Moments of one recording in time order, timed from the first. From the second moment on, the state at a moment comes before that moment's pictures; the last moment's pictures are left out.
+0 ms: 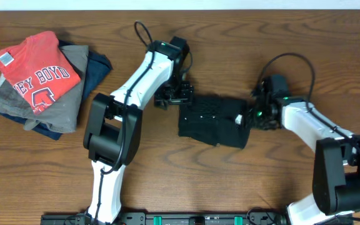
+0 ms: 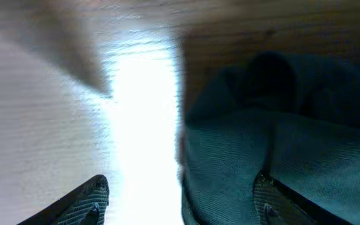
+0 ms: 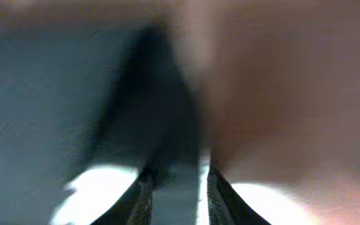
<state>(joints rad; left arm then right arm) -0.42 2.19 1.78 -1.26 0.25 -0.38 0.11 1.73 0.91 -0.49 -0.22 0.28</state>
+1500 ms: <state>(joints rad) -0.27 2.09 1.35 -0.59 0.84 -0.17 0.05 1.52 1.15 -0.98 -0.14 0.18</state>
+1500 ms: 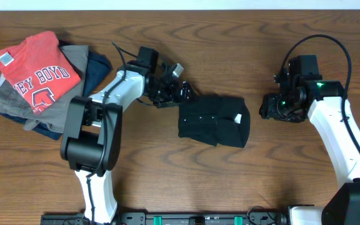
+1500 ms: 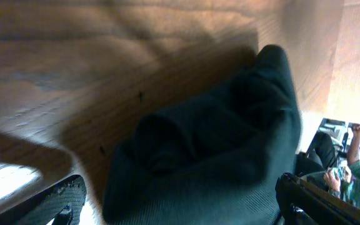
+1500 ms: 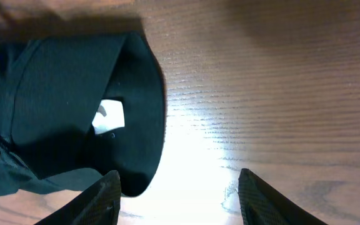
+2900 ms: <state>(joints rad) 0.26 1.82 1.72 -0.69 0.55 -0.12 0.05 1.52 1.15 -0.99 -0.12 0.18</state>
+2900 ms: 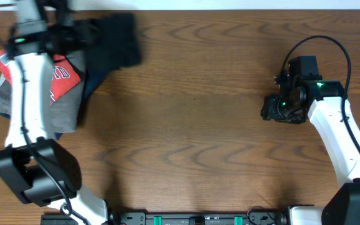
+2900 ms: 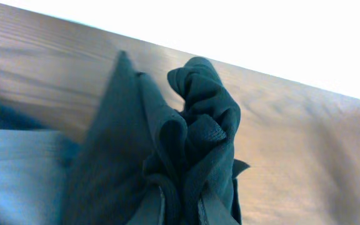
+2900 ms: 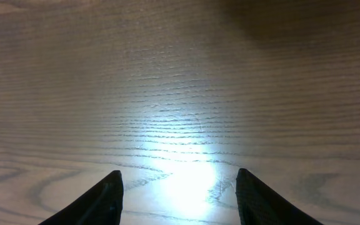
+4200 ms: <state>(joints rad) 0.54 1.70 1.72 -0.75 0.41 -0.23 0.05 1.52 1.15 -0.93 -0.13 0.21</state>
